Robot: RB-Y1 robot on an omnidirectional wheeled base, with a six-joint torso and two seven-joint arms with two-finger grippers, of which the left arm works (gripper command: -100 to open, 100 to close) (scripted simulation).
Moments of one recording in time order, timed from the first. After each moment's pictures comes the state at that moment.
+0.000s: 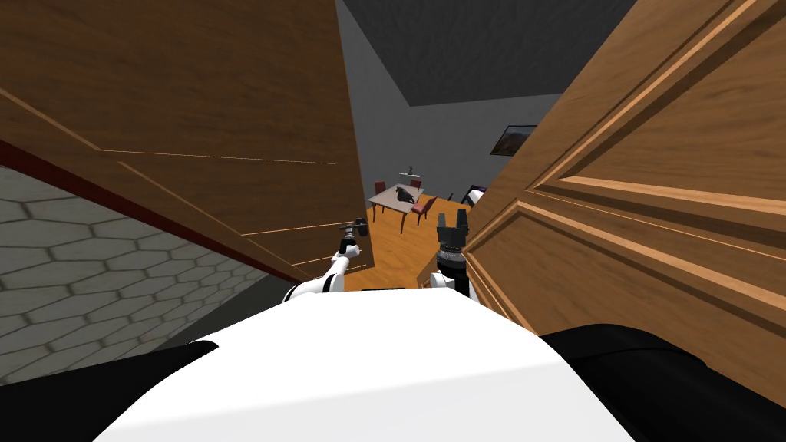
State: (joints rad) arm -0.51 0.00 0.42 -0.64 0.11 -0.48 -0.27
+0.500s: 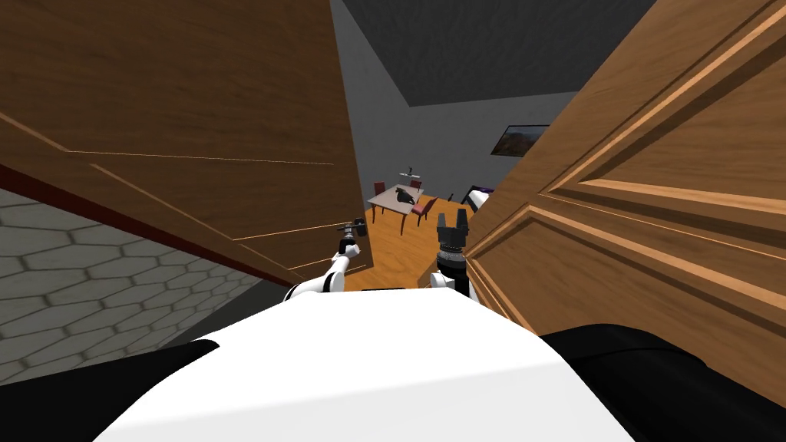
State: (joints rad) arm -0.53 -0.01 0.46 -0.62 0.14 -0.50 -0.33
